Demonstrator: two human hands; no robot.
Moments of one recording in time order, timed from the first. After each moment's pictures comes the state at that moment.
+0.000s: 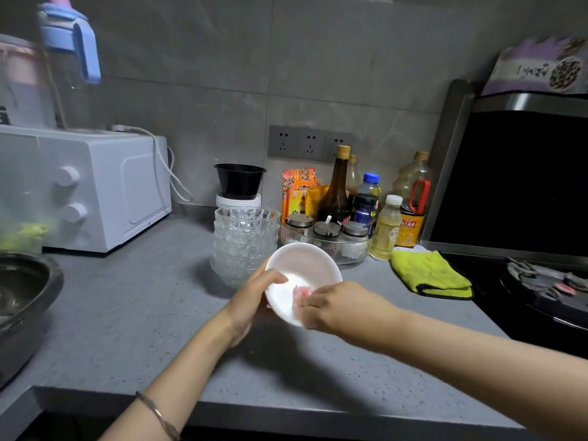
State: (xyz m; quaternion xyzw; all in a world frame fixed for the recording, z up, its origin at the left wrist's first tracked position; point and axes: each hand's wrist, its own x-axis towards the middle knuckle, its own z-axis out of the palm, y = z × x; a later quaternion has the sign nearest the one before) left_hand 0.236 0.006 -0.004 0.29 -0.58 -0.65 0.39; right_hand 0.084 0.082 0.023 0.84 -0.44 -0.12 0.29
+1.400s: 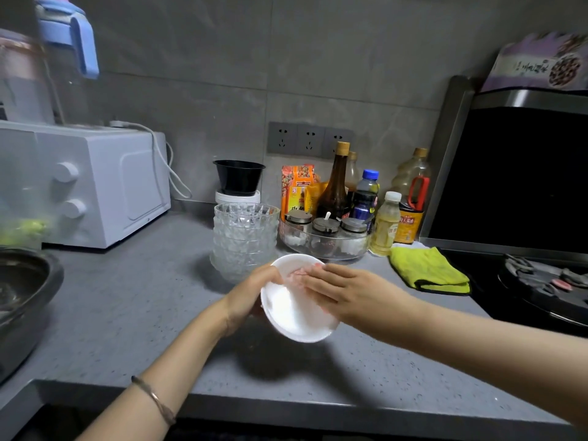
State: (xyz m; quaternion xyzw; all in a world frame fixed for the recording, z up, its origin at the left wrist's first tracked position) left_hand 0.242 -0.002 -0.004 0.29 -0.65 -0.64 0.30; right_hand 0.064 0.097 0.033 0.83 -0.43 -0.14 0.33
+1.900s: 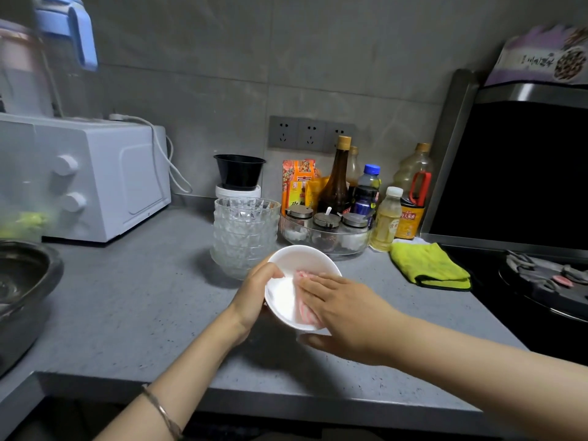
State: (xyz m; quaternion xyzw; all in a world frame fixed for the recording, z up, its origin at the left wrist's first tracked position) left_hand 0.234 0.016 -0.009 0.30 -0.58 -0.62 0.43; right_hand 0.090 0.103 0.017 0.82 -0.54 0.00 0.17
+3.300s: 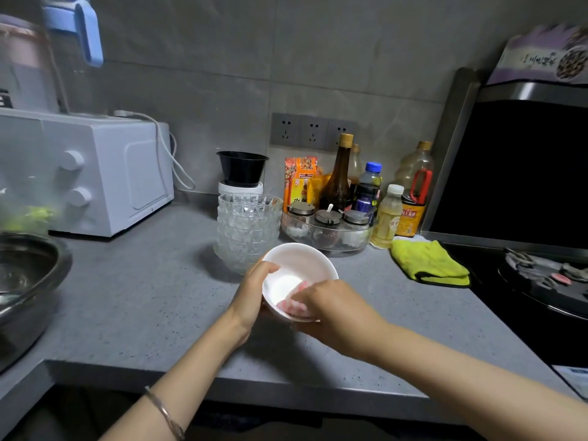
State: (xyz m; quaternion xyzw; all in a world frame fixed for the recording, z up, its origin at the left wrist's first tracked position) left_hand 0.238 0.019 -0.020 0.31 -0.53 -0.65 0.44; right_hand 0.114 0.100 0.012 0.80 -0.59 0.09 0.06
